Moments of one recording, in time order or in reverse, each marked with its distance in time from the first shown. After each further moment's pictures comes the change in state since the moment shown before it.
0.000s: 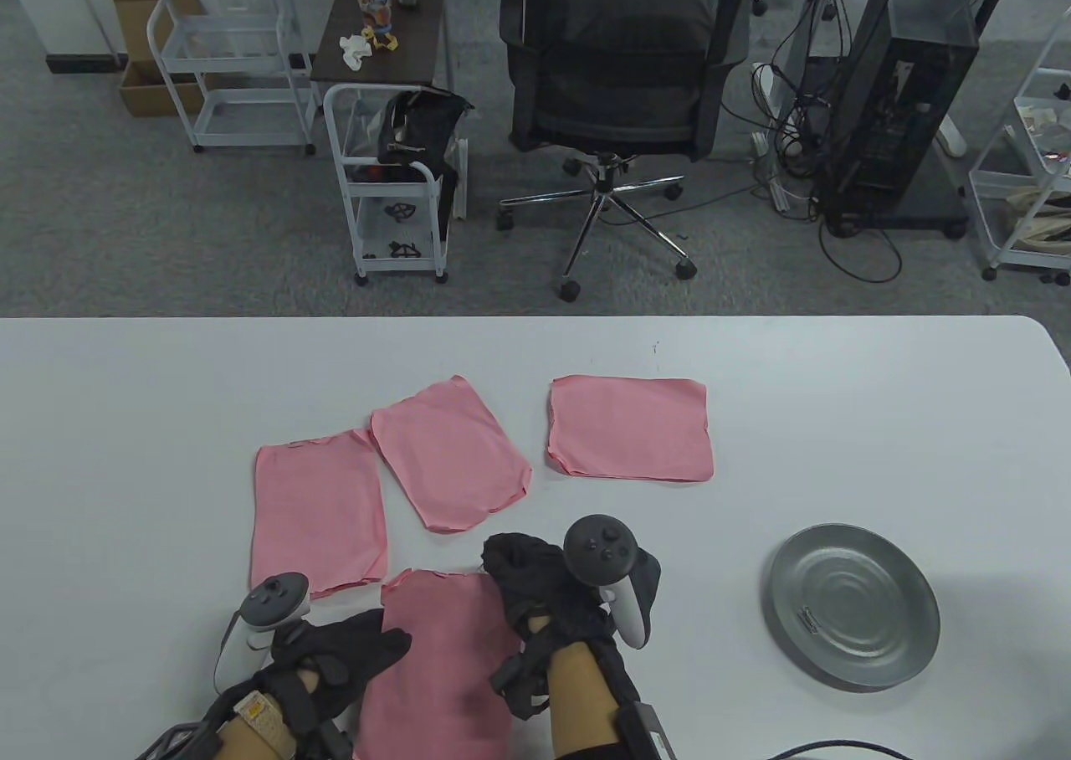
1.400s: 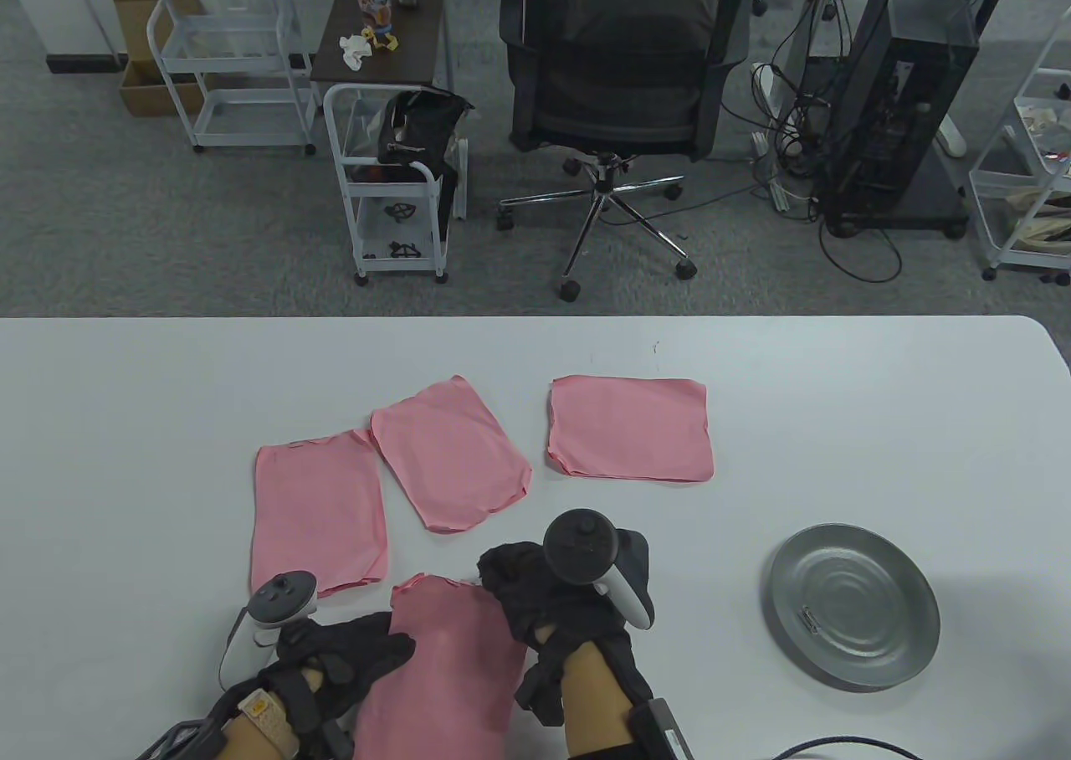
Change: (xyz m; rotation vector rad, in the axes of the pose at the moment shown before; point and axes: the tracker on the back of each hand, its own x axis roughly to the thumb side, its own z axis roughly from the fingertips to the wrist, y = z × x) left_hand 0.003 -0.003 -0.001 -0.018 0.023 -0.007; right_hand 0.016 0.003 -0.002 0.148 -0.117 0.364
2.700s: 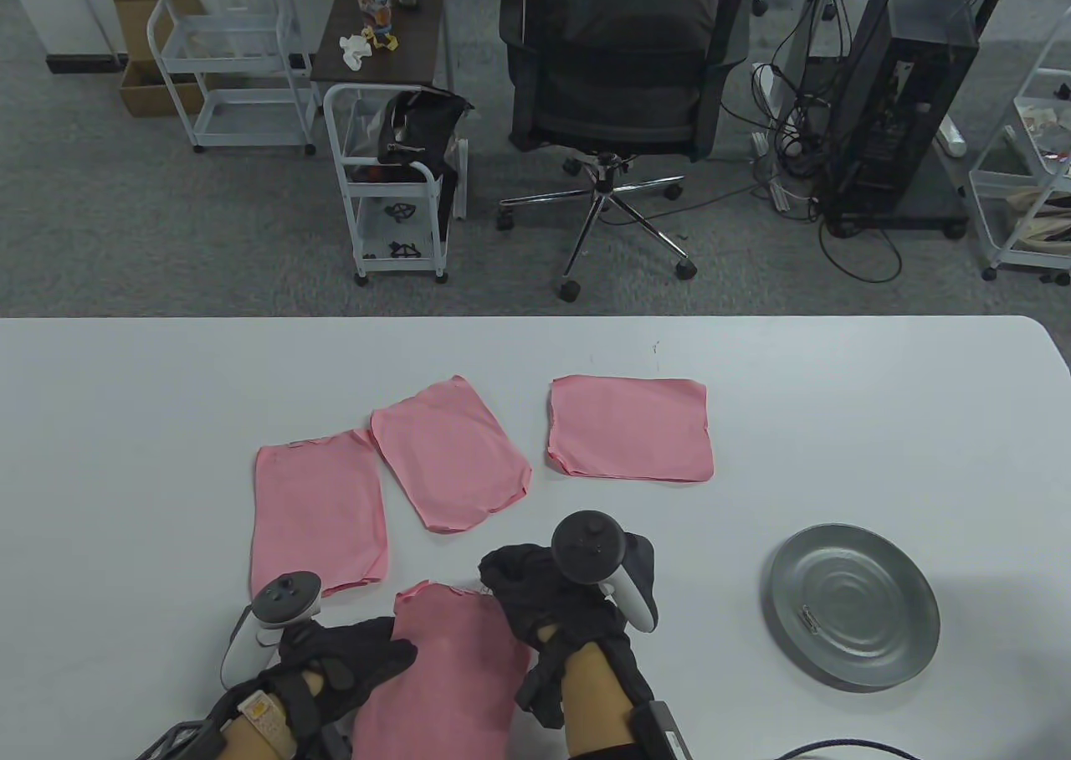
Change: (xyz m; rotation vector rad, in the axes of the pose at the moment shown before) left_hand -0.001 -0.001 -0.002 -0.024 -0.001 -0.023; right_hand -0.015 0.000 0.000 -0.022 0.037 -0.152
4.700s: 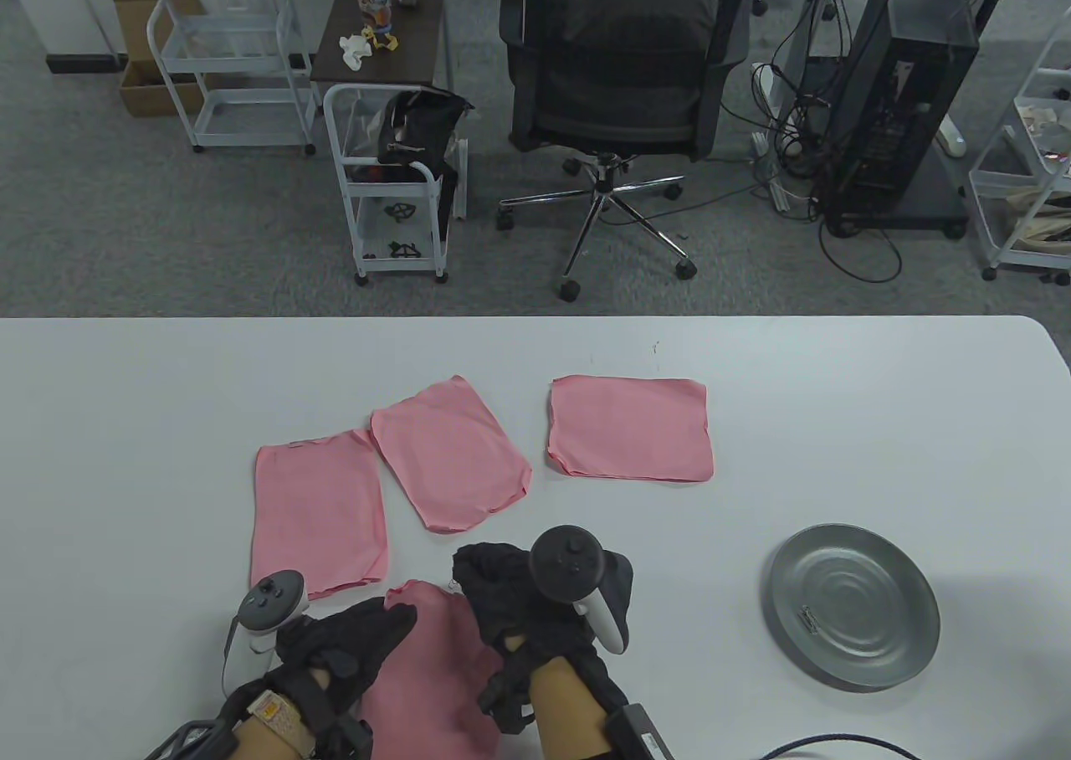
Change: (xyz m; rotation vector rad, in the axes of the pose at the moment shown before) left_hand 0.008 -0.002 0.001 0.172 -0.127 0.042; right_hand 0.028 0.028 0.006 -0.152 -0.030 0.012
